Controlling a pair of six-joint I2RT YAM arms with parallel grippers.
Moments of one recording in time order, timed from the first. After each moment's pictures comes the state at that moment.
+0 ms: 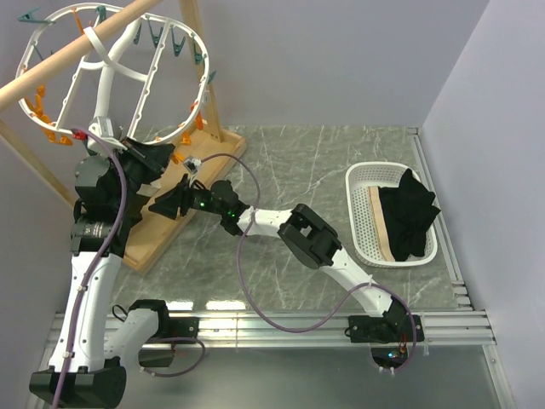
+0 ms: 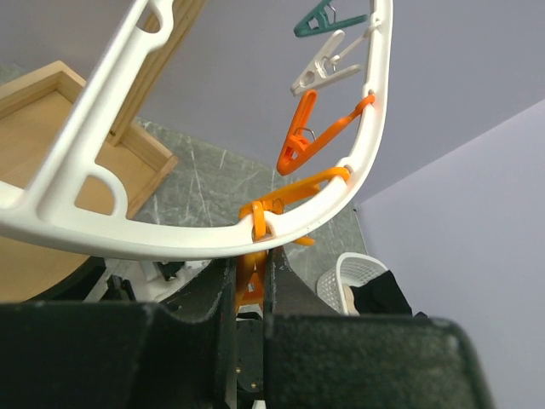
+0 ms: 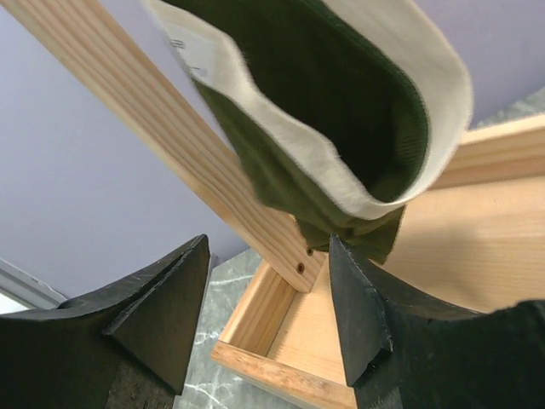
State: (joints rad) left arm -0.01 0.87 1.08 -0.23 0.22 -0.71; right arm 0.97 2.58 1.93 0.94 -0.46 0.76
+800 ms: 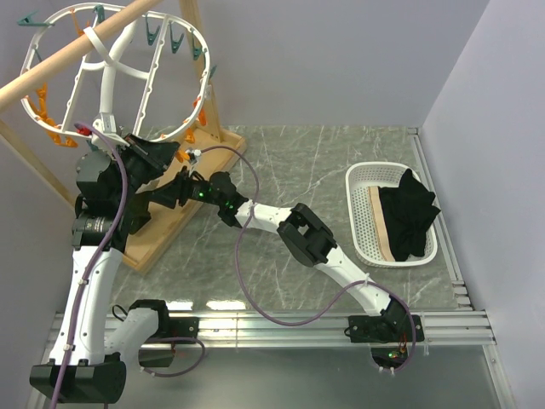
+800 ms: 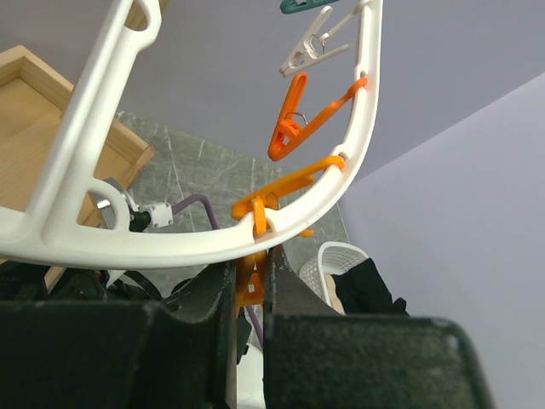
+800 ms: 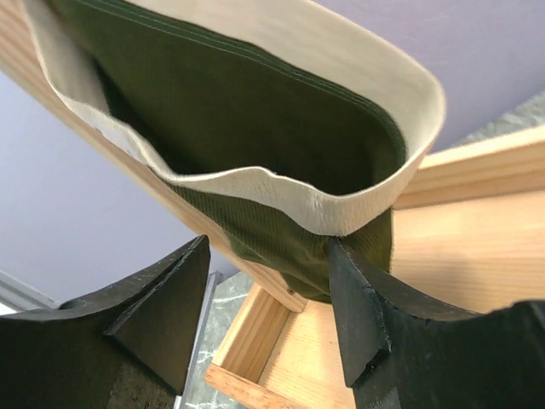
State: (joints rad) left arm -0.01 0.90 1.10 -0.21 0.29 -0.74; right arm 0.94 2.71 2.15 0.86 -0.49 0.85
